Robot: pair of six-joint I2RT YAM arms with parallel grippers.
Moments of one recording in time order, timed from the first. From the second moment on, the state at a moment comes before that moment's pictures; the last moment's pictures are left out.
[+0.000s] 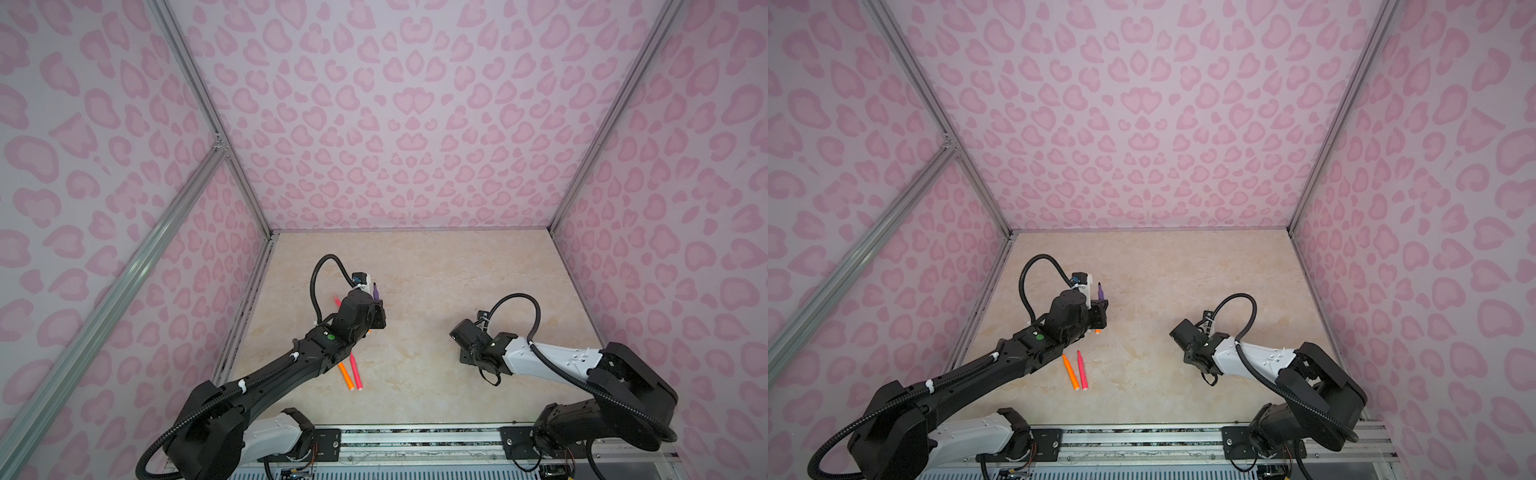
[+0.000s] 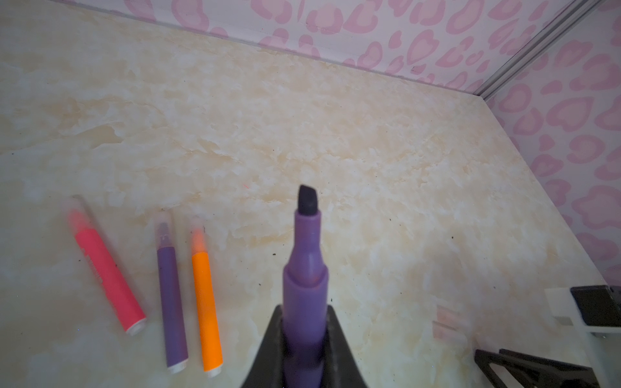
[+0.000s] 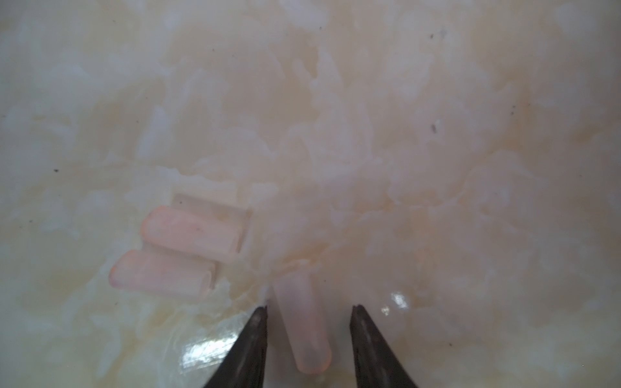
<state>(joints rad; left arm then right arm) -0.65 1.21 0.69 -0.04 -0.21 -0.52 0.76 1.43 0.61 -0.45 0.41 0.92</state>
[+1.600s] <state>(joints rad) -0.73 1.29 0.67 0.17 0.23 -0.45 0.62 1.03 0.76 -0.27 0.32 0.79</state>
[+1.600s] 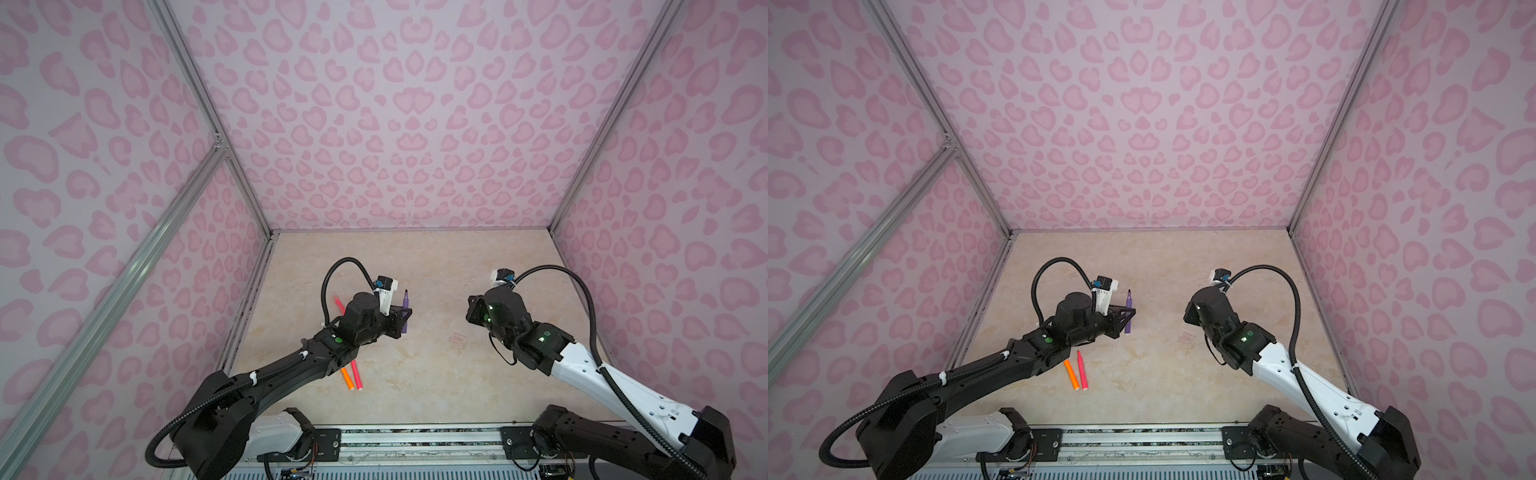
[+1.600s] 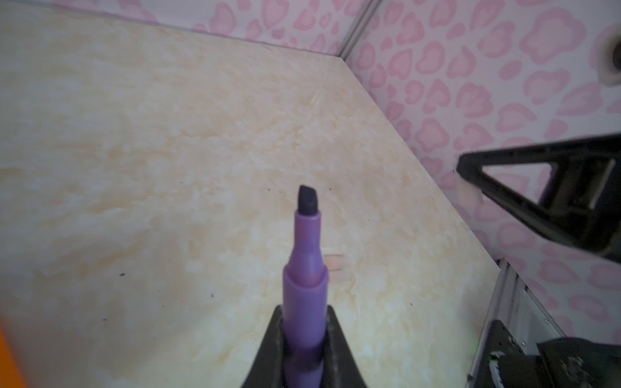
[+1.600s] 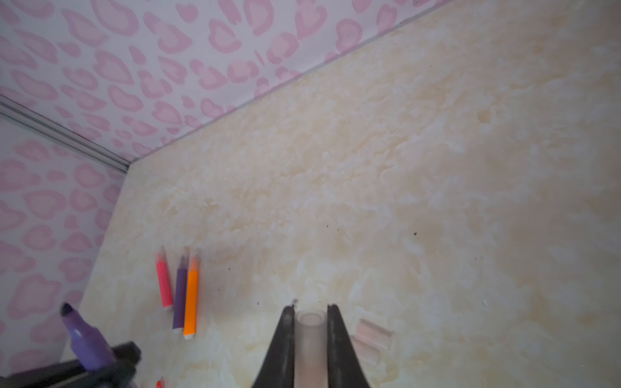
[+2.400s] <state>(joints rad) -0.87 1.55 0.85 0.20 0.53 -0.43 0.58 0.85 0.33 0.51 0.03 0.85</state>
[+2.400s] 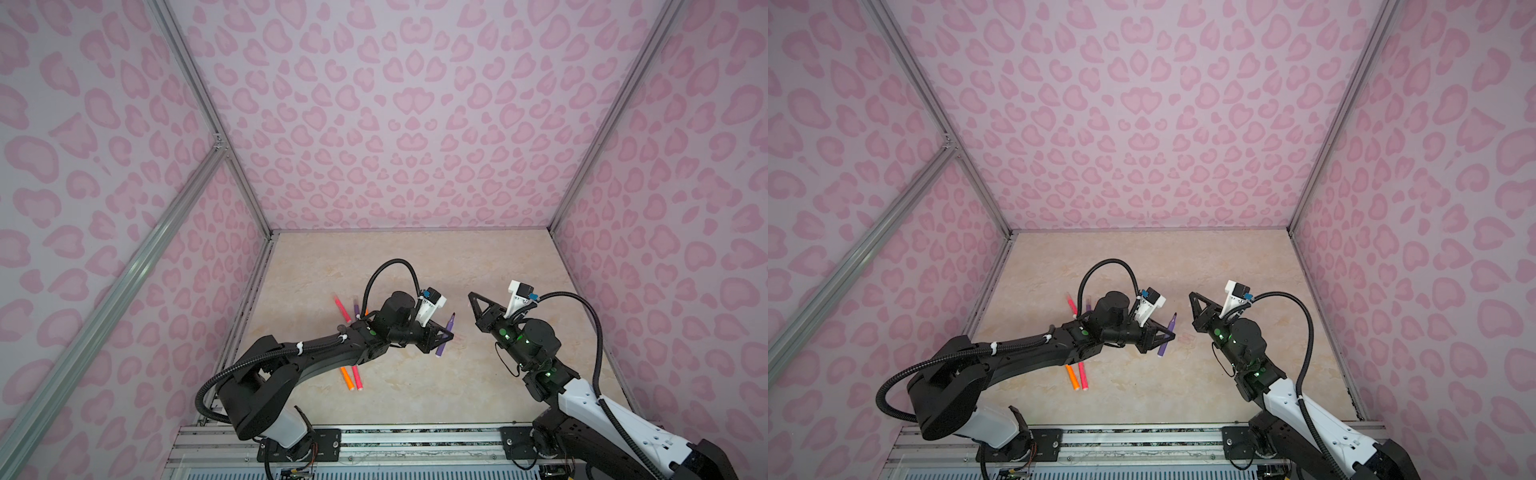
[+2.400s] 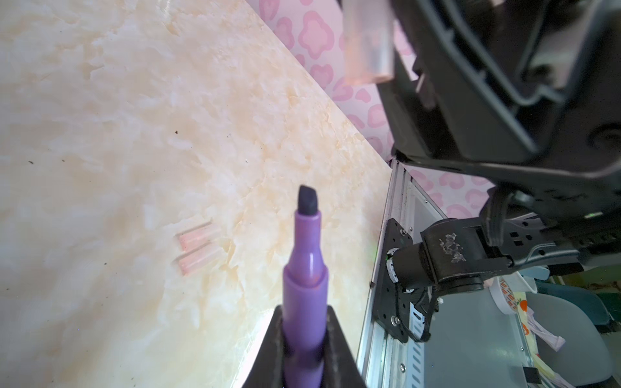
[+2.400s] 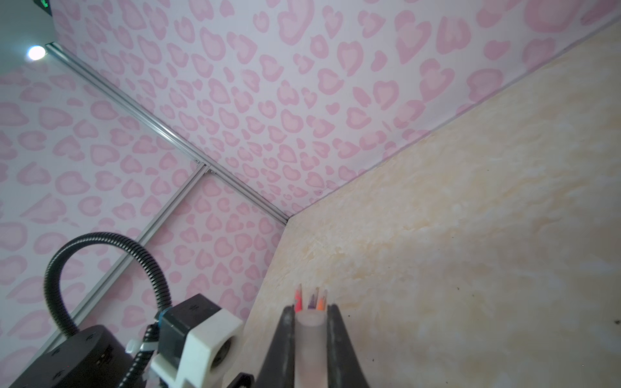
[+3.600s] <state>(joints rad) -0.86 1.49 0.82 0.20 0.48 -0.46 0.67 1.00 0.36 0.57 0.05 0.82</state>
